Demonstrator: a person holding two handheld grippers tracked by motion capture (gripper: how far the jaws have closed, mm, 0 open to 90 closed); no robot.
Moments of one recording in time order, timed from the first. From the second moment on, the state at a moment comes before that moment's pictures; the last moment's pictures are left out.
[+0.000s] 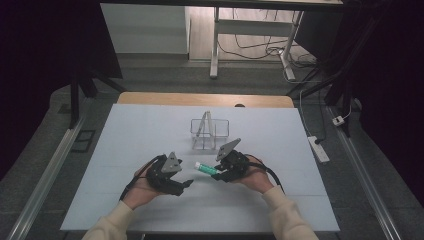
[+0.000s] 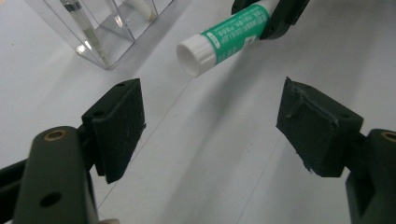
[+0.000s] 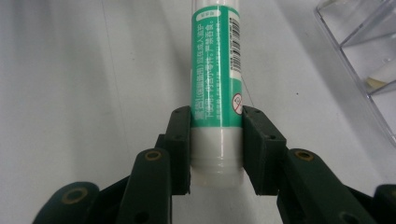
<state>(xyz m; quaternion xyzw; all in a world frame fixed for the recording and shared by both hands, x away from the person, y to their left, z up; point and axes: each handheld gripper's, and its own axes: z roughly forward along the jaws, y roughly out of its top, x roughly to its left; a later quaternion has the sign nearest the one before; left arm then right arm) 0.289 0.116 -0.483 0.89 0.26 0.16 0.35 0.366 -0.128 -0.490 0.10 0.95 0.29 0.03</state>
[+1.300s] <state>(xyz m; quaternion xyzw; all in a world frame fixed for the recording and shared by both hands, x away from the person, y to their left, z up) 0.303 0.069 -0.492 0.93 0.17 0.19 0.27 0.365 -0.114 -0.489 0.07 0.96 0.28 -0.02</state>
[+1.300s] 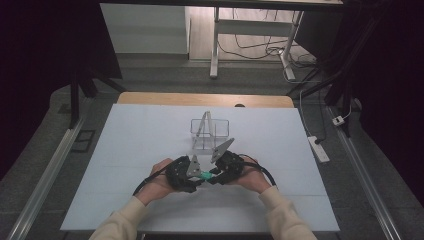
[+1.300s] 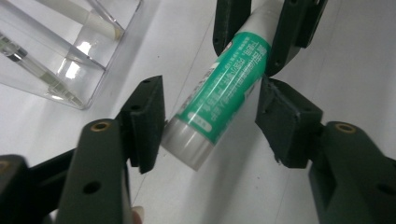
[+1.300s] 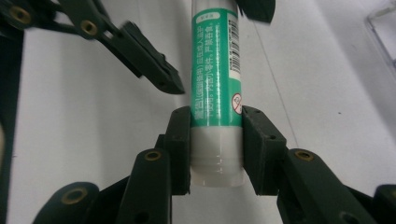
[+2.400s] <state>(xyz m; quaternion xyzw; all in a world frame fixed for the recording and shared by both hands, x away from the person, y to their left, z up) 0.310 0.086 -0.493 0.92 0.19 0.19 0.30 0.372 -0.144 -0.463 0.17 0.87 0.46 0.03</state>
